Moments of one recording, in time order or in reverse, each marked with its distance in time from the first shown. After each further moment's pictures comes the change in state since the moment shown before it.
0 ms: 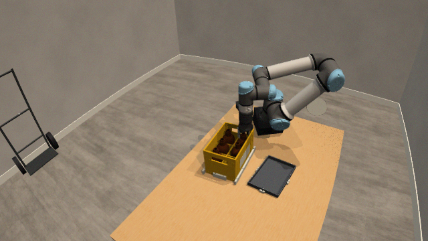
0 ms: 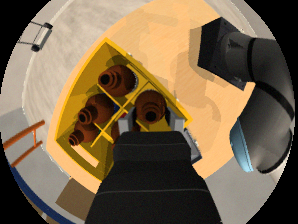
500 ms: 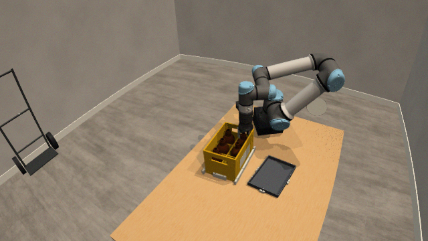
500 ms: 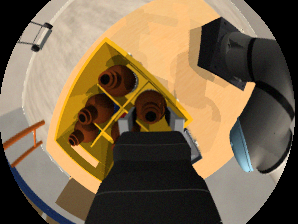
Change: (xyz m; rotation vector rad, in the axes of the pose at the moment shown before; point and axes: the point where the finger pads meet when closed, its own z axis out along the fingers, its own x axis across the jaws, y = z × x) arm 0.000 0.000 0.000 0.000 0.000 0.000
